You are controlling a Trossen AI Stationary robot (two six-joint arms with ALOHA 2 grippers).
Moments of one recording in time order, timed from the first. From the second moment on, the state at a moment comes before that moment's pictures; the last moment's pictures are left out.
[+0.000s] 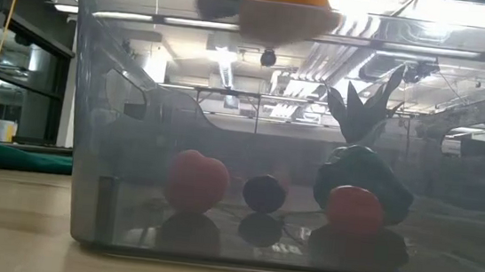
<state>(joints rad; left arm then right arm) -0.28 2.01 1.77 -0.83 -0.07 -0.61 -0.12 1.17 1.71 -1.36 0.06 0.22</state>
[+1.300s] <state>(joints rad) -0.28 2.09 1.74 -0.76 -0.01 -0.58 -0.12 1.17 1.71 -1.34 0.07 0.22</state>
